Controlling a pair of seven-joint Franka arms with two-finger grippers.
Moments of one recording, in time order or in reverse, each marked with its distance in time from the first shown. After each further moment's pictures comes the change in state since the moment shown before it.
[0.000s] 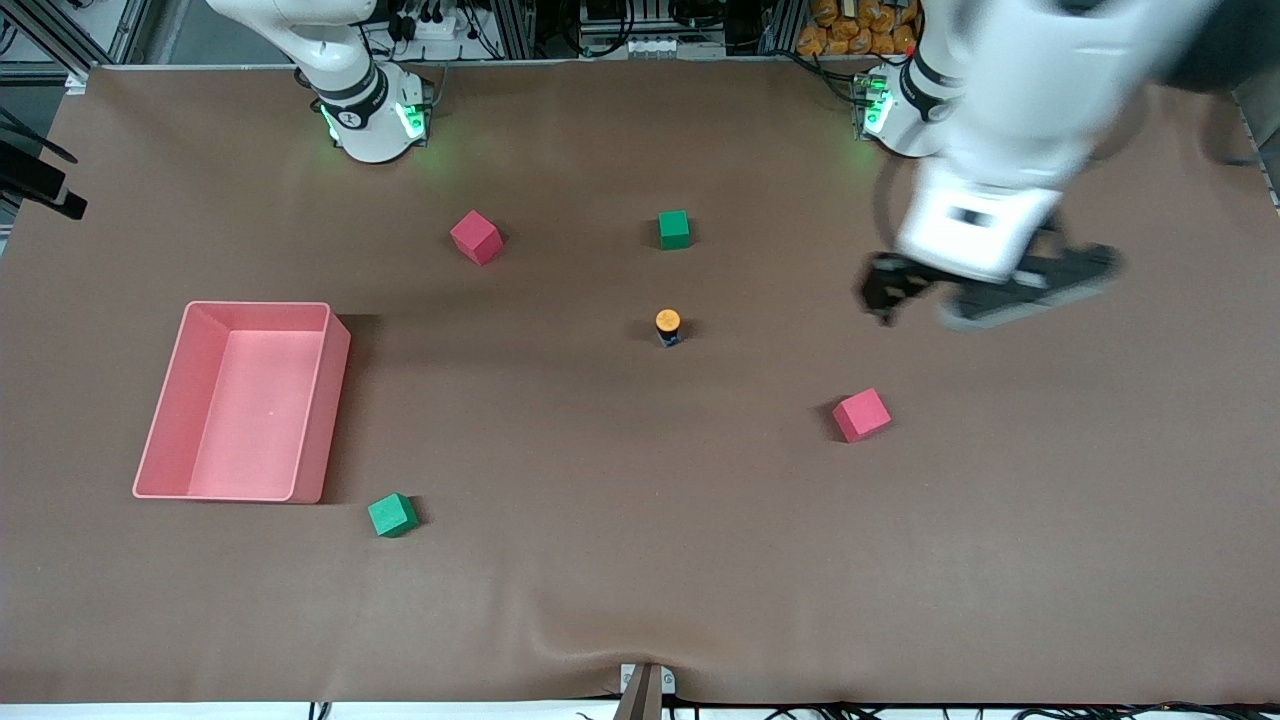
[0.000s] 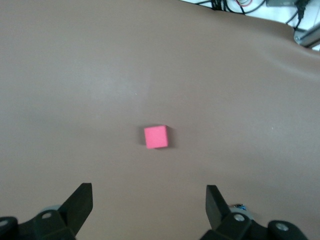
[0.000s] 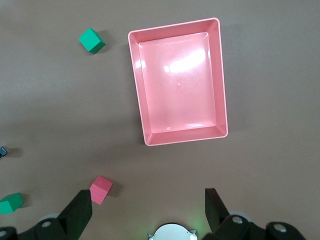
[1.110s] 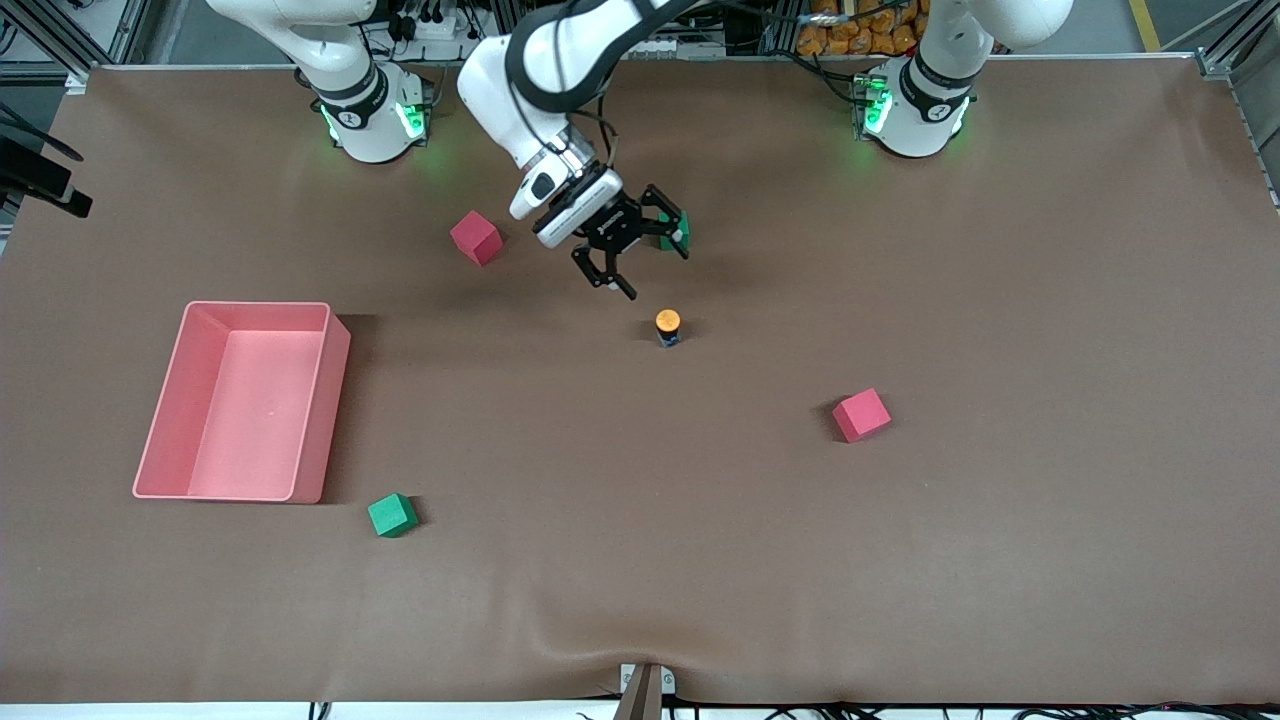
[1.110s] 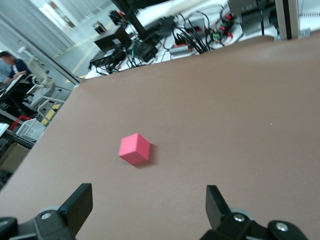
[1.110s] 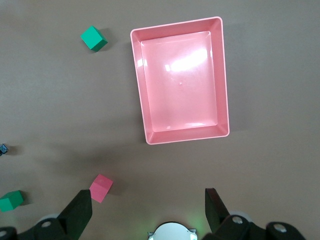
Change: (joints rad) left arm -0.767 0.426 -0.007 -0.002 0.730 -0.096 -0.720; right arm 0.003 -0.003 0.006 -0.002 0.000 -0.003 0.000
